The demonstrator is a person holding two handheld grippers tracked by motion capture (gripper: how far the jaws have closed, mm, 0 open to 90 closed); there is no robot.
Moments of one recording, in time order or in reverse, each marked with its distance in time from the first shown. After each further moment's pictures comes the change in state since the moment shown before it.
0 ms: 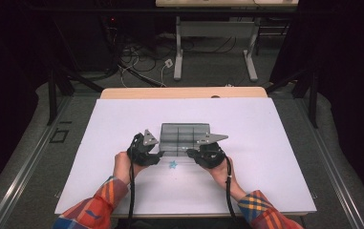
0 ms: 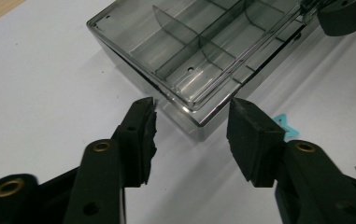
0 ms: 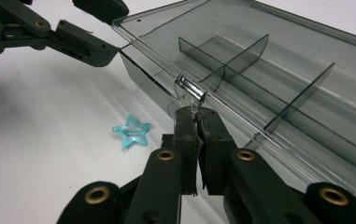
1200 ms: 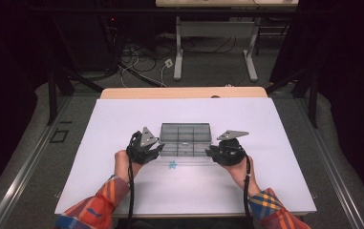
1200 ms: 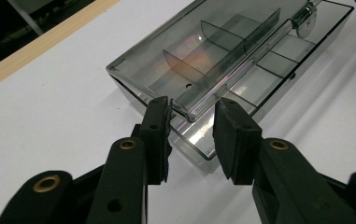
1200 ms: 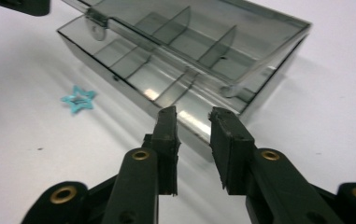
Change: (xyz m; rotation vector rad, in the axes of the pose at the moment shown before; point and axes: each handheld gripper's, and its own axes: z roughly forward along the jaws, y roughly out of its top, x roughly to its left) left arm 0.002 0.003 -0.008 -0.137 0.037 0.040; right arm -0.032 -0.006 -0.048 0.071 -0.136 0.070
